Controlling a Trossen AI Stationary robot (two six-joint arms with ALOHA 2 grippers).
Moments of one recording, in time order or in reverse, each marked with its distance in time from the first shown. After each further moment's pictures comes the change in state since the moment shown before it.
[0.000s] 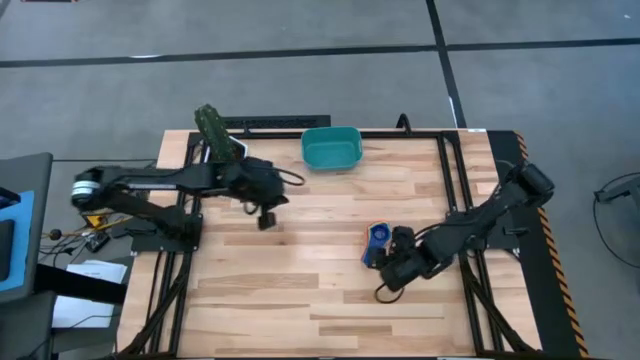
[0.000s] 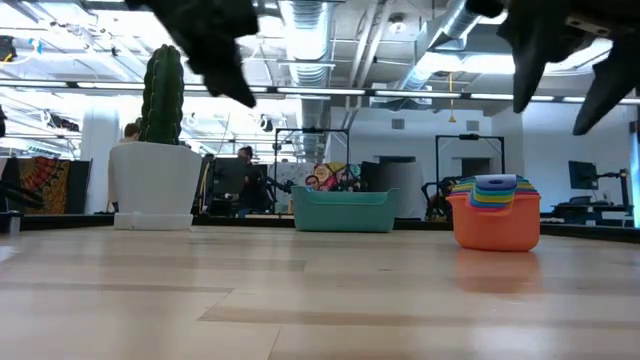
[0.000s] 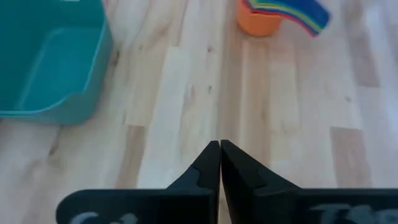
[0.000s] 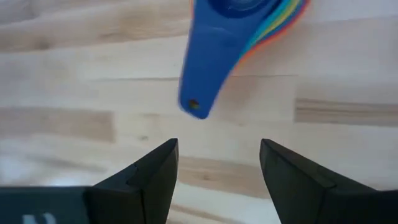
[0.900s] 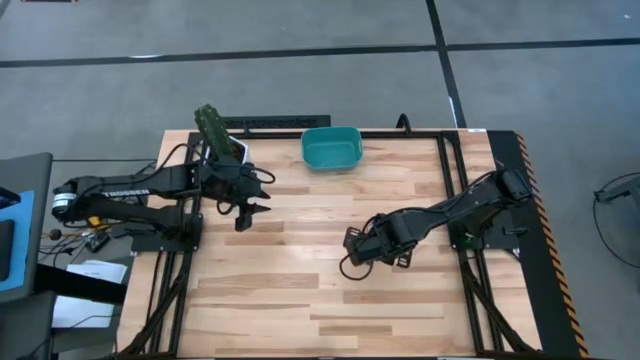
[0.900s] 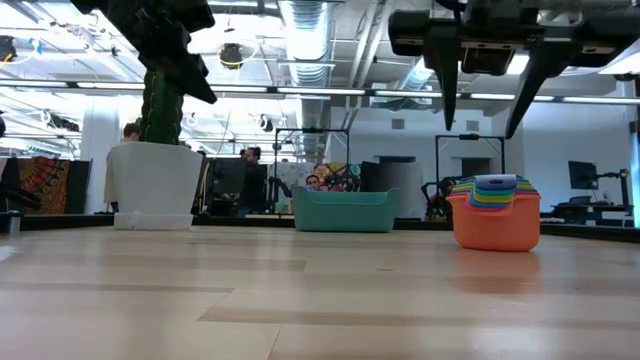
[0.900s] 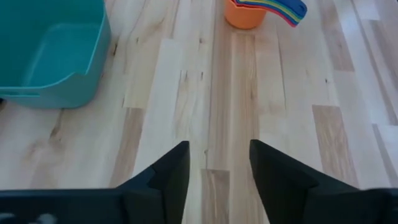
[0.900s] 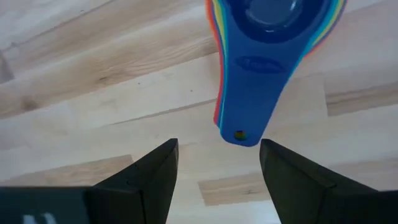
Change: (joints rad) left arm 0.051 -0.253 -0.151 -0.045 0.085 0.030; right arm -0.209 0.168 0.218 -0.129 -0.185 0.065
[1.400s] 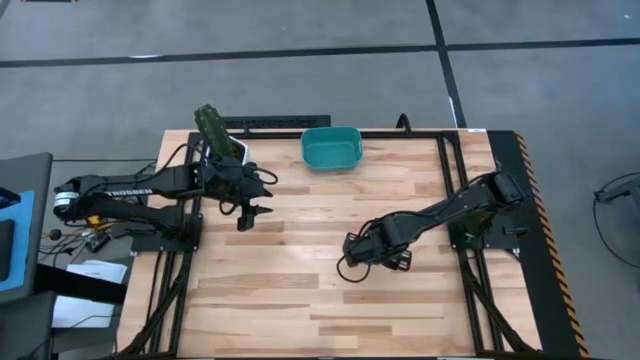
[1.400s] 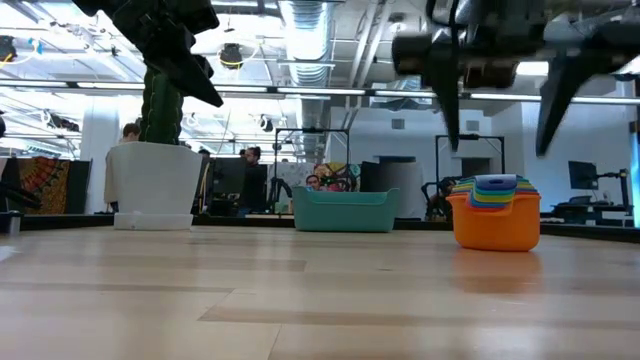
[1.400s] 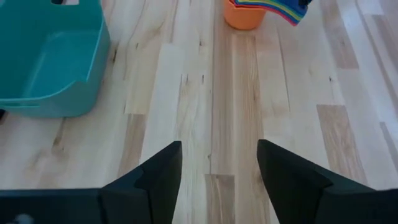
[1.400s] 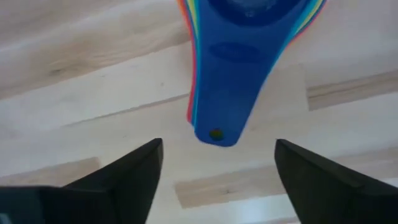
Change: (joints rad) left arm 0.000 0.027 0.000 0.030 -0.005 0.038; right arm -0.016 0.062 -0.002 -0.030 -0.088 -0.031
